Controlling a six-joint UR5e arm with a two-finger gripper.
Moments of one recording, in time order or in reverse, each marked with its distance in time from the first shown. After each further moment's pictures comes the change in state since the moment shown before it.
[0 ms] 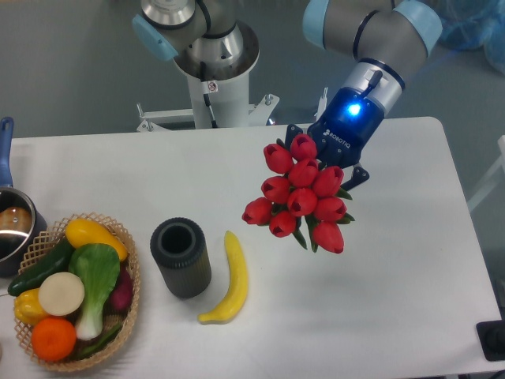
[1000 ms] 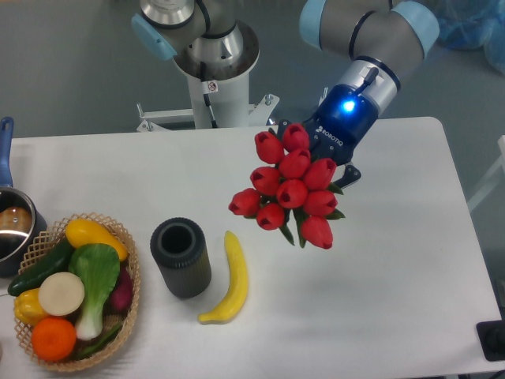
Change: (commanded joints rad) arm -0.061 -0.011 0.020 0.006 -0.100 -0.014
